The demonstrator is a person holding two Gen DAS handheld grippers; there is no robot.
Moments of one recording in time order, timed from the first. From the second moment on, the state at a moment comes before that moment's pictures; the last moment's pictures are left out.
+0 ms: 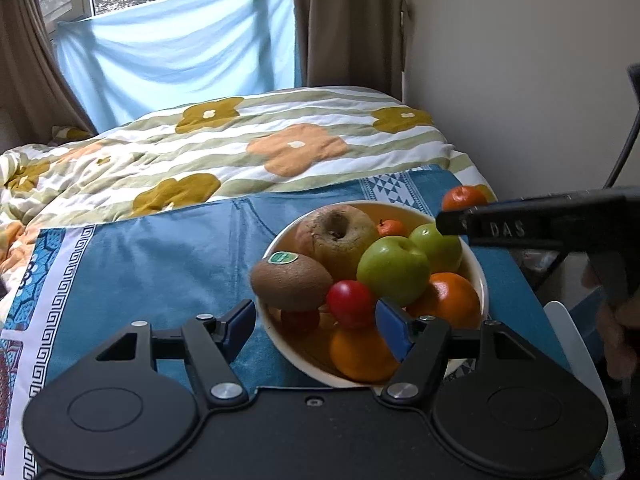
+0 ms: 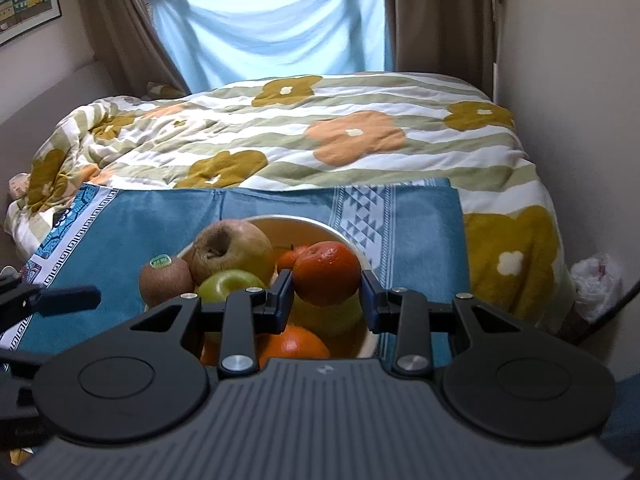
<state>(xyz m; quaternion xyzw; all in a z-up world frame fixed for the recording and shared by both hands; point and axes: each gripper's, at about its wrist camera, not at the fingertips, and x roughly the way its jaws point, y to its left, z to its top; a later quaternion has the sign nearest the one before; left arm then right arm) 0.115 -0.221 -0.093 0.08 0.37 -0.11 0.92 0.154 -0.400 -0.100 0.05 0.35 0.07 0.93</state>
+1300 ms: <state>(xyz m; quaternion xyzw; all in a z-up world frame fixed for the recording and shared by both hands) 0.099 -0.165 -0.083 0.05 0.38 -0.06 0.92 0.167 -0.366 -0.093 0.04 0.32 0.10 0.94</state>
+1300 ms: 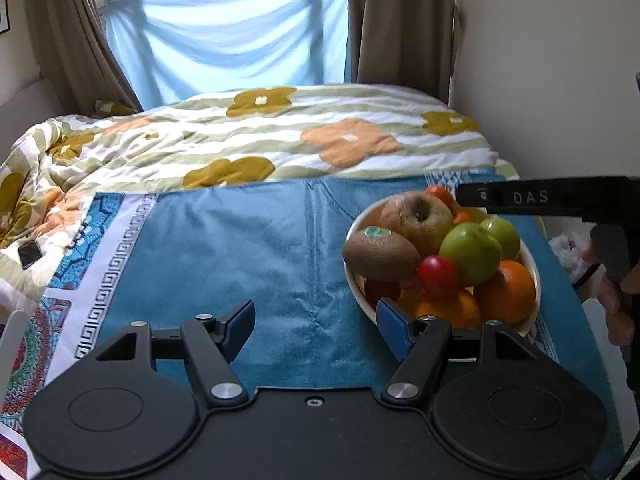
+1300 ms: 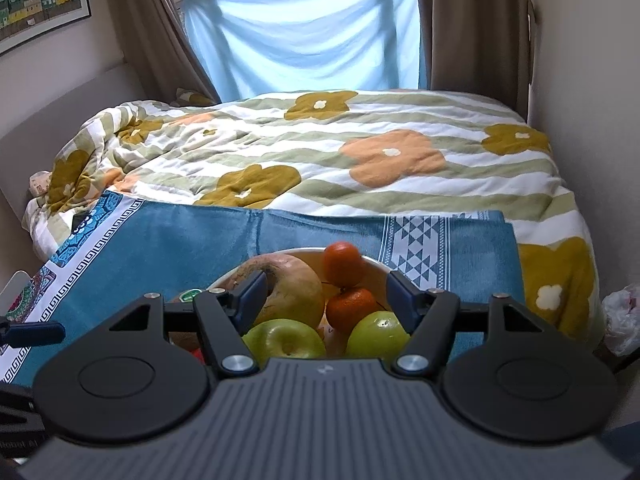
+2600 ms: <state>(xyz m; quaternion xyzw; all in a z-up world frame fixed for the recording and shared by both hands) -0.027 -0.022 0.016 0.05 0.29 -0.05 0.96 -0.043 -0.233 0.009 0.03 0.30 -0.04 0.95</state>
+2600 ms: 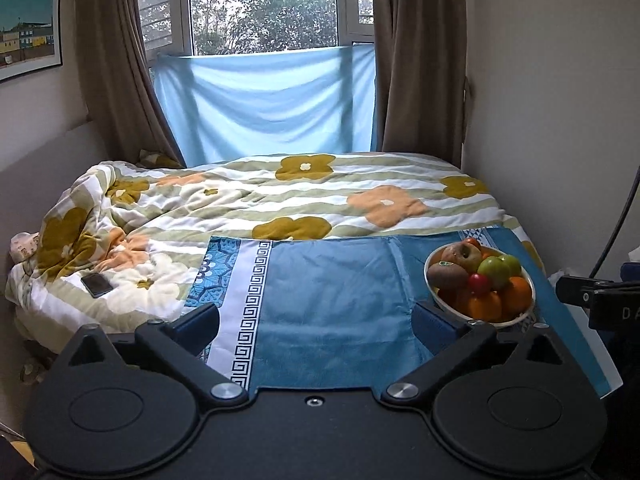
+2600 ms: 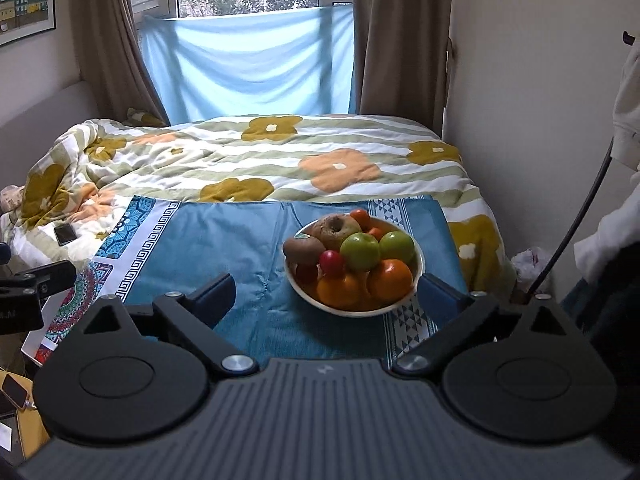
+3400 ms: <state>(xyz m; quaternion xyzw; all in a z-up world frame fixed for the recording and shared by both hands) -0.032 -0.018 0.018 0.05 0.28 -0.05 0.96 -0.047 -0.233 0.011 0.03 0.31 -0.05 0.95</state>
